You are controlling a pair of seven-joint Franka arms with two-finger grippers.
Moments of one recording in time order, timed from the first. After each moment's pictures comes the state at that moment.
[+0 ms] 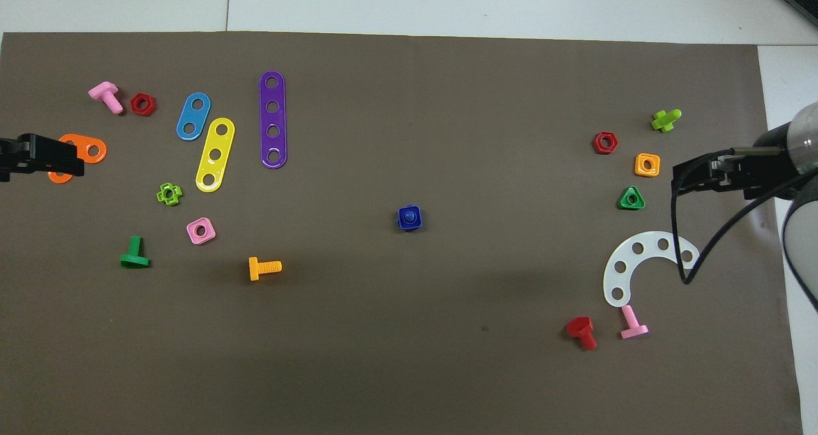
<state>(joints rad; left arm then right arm) -0.07 0.00 0.08 -1.61 -0.01 1.65 0.00 0.03 0.01 0.01 -1.61 -0.01 1.57 0.11</state>
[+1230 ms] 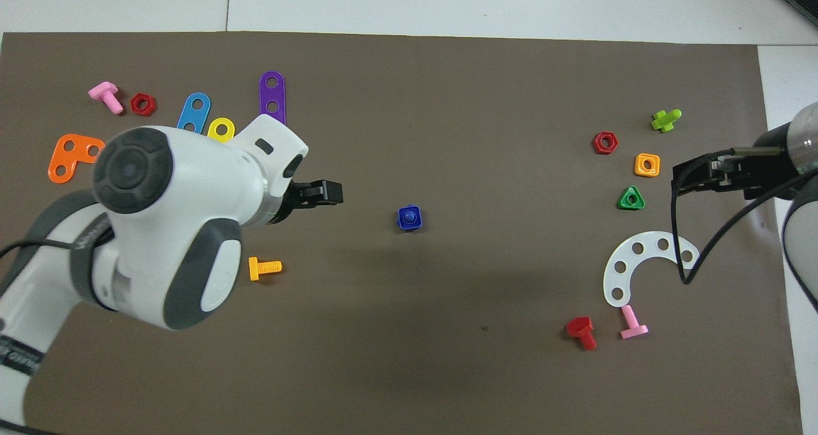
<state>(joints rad) -0.55 0.11 0.05 -1.93 -0.17 2.23 -0.48 0.03 0.01 0.01 -1.61 -0.01 1.57 0.11</state>
